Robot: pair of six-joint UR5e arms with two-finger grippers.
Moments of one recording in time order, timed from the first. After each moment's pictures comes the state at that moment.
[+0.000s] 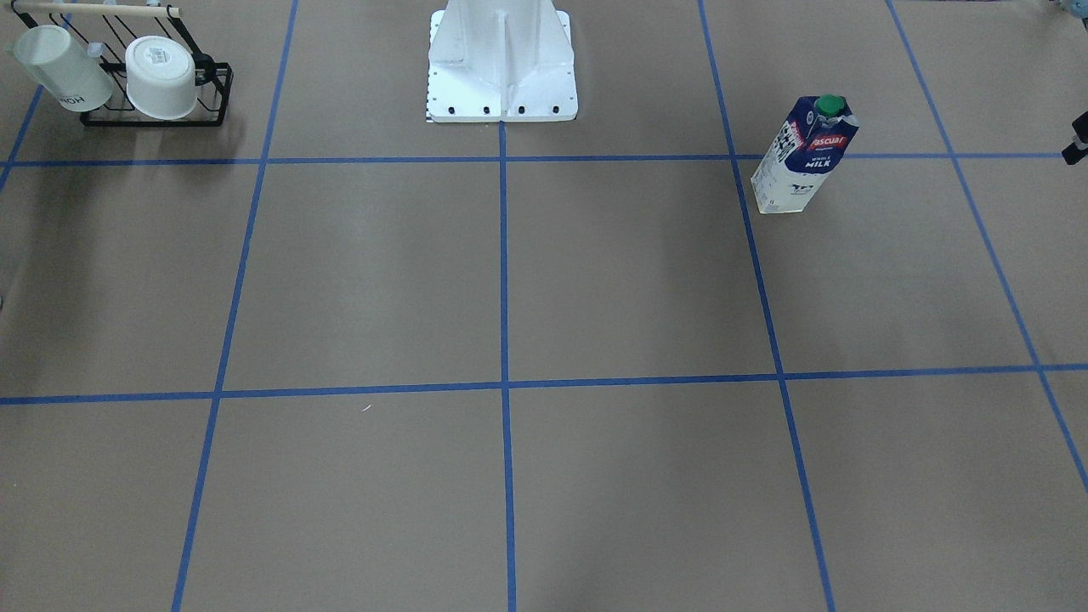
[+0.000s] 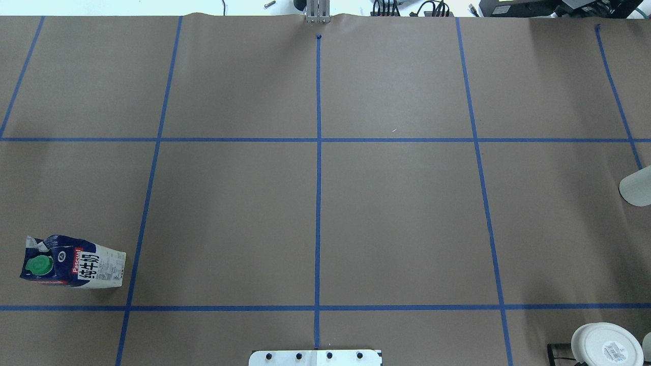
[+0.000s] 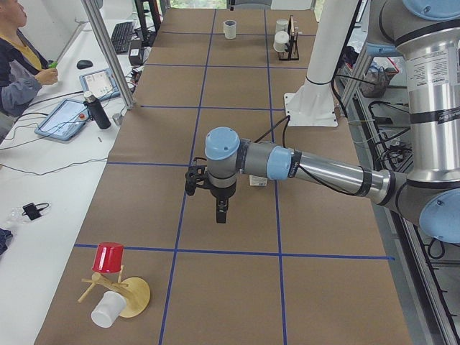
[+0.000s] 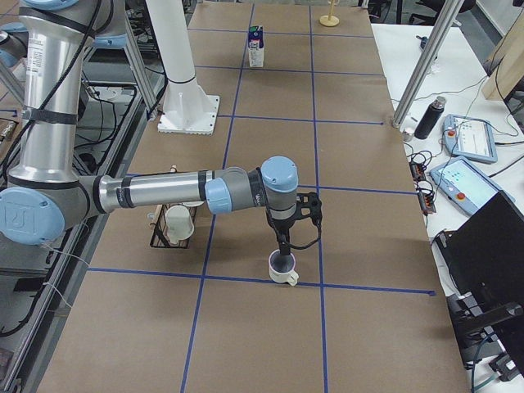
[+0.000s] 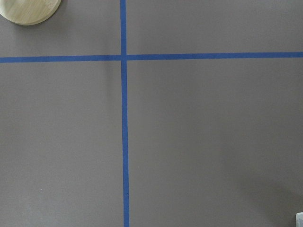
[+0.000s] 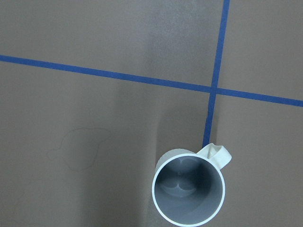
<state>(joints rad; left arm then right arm) -1.48 -1.39 -1.97 -1.49 -2.32 -0.14 1.46 -1.74 1.85 -1.46 2.34 0.09</state>
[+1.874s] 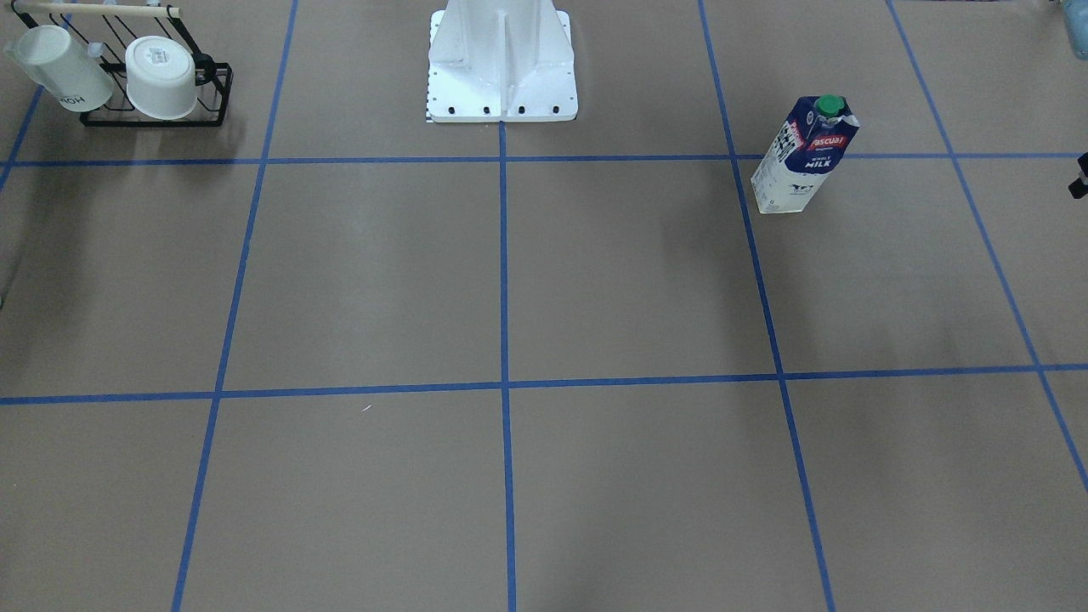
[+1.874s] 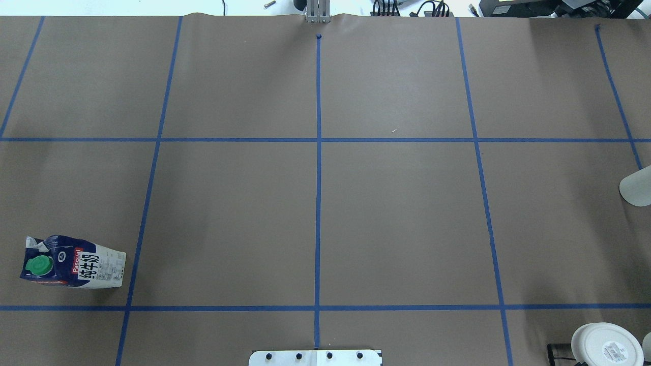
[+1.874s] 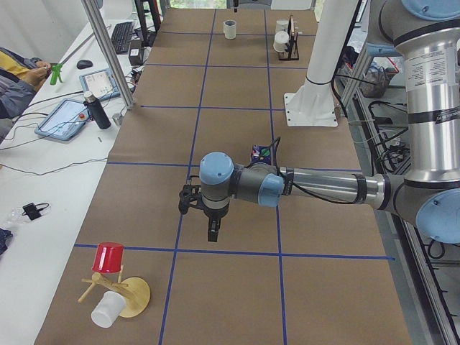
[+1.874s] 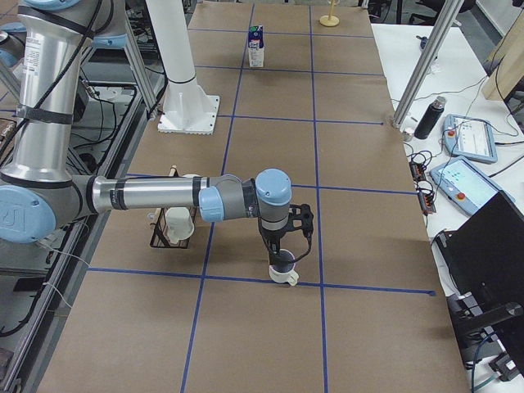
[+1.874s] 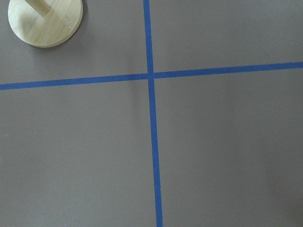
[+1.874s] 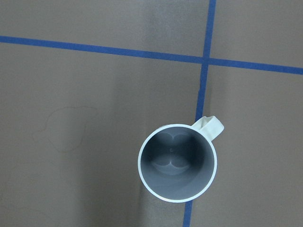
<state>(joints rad) -1.47 -1.39 -1.81 -1.70 -2.34 -0.15 1.45 -1.77 1.81 -1.46 2.35 0.09</state>
